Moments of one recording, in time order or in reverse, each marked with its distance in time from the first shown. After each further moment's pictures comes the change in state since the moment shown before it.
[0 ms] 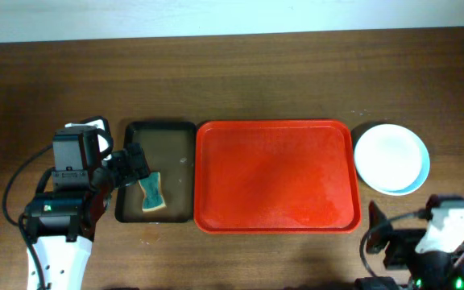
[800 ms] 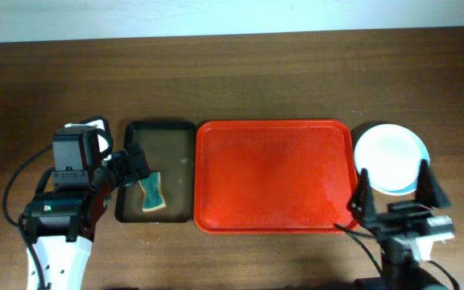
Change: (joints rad) left arm 0.000 0.000 0.000 -0.002 0.000 0.000; right arm 0.021 -0.332 -0.864 1.492 -0.058 -0.001
